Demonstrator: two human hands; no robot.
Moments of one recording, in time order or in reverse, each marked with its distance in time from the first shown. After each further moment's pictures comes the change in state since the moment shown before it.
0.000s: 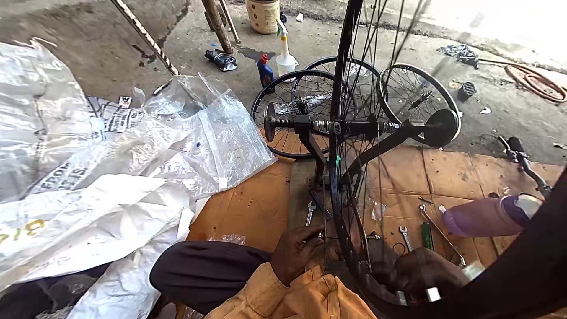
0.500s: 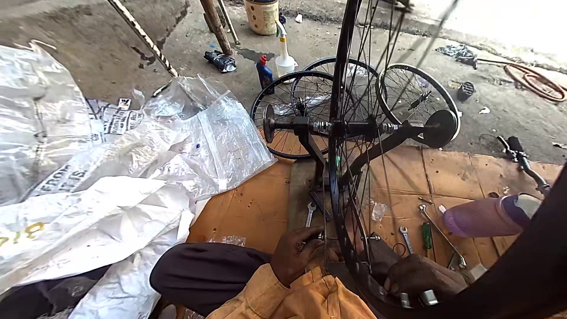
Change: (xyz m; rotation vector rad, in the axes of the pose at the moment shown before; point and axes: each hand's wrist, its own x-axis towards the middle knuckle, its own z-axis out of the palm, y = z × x) left_hand -0.001 0.002 0.000 0.000 0.013 -0.003; right_hand -0.003 0.000 0.005 -0.043 -0.022 -0.003
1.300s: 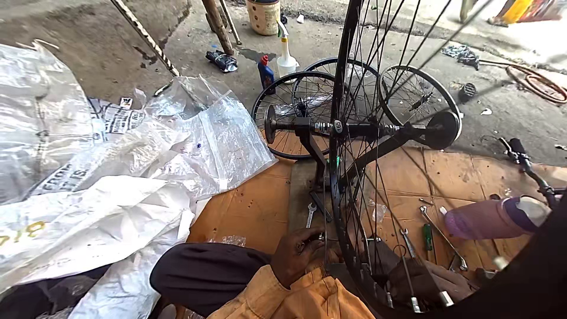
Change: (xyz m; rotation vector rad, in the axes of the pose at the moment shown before) left_hand -0.001 -0.001 0.001 -0.015 0.009 -0.008; right_hand 0.000 0.008 -0.002 -0.015 -0.016 -0.062
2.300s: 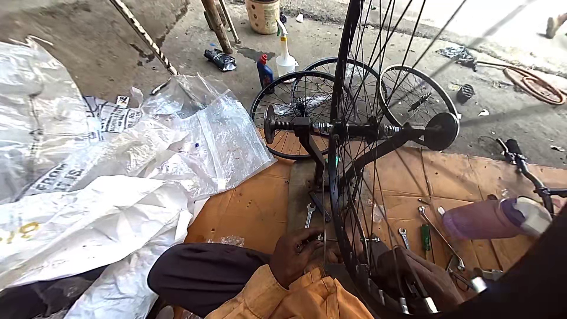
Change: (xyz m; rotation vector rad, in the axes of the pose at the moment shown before) left_hand 0.001 -0.005 -0.002 0.007 -0.028 -0.022; right_hand -0.002 0.004 -0.015 -0.317 -0.191 0.212
